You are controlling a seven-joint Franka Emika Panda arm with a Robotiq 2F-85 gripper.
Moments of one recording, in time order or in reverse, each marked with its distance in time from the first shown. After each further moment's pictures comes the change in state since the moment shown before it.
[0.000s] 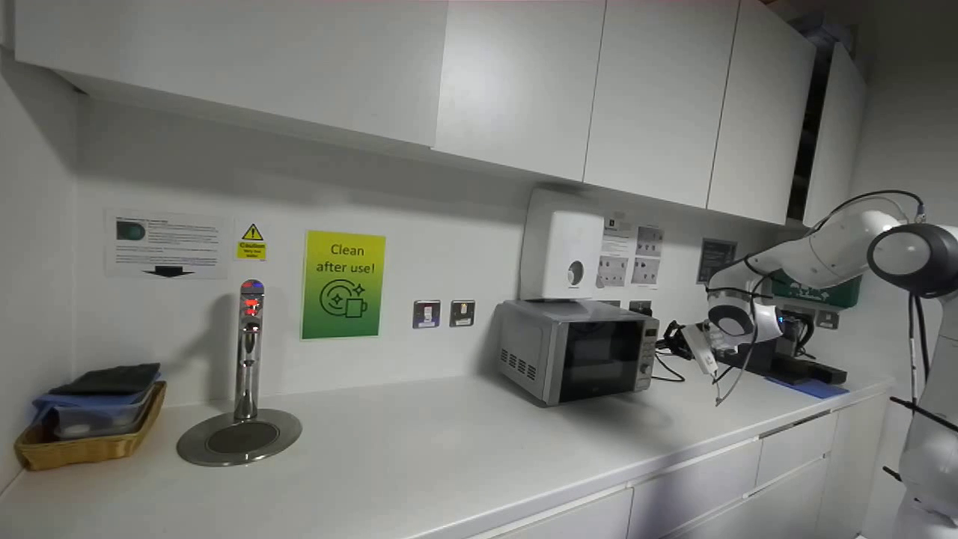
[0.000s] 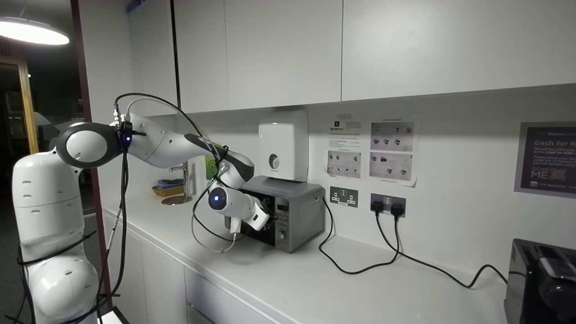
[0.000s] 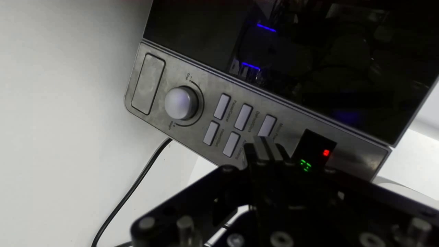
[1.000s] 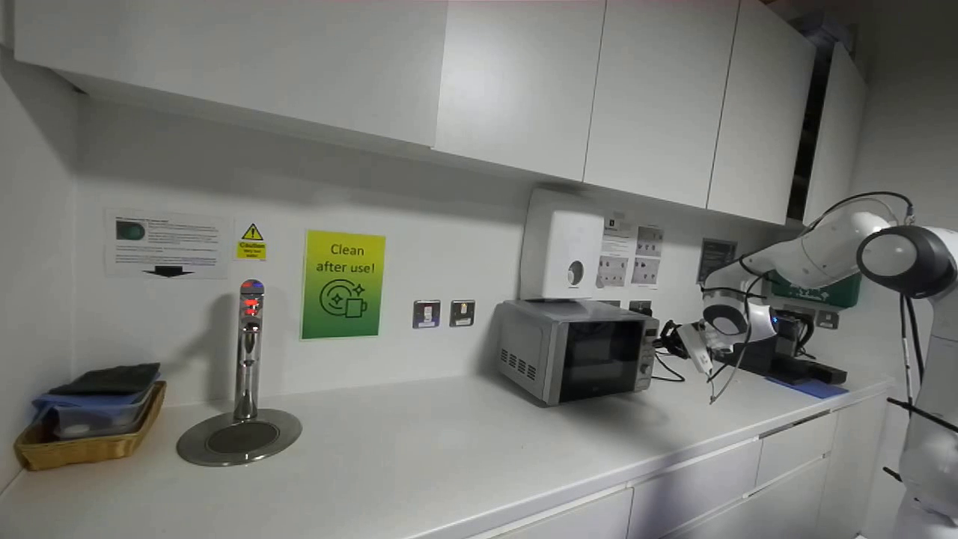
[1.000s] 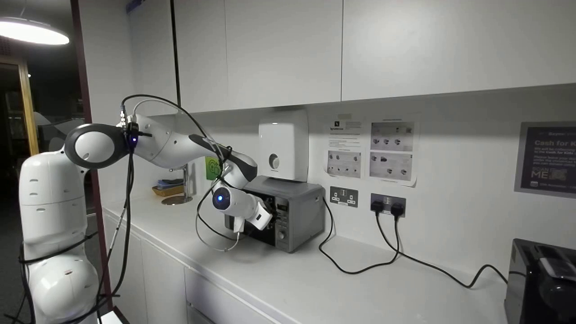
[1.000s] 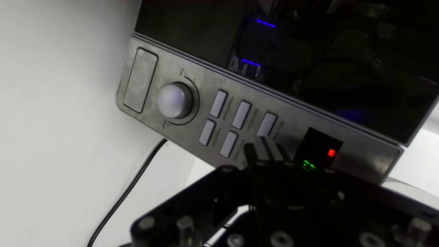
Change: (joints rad) arm -0.001 0.045 0.000 0.047 0.016 0.000 0.000
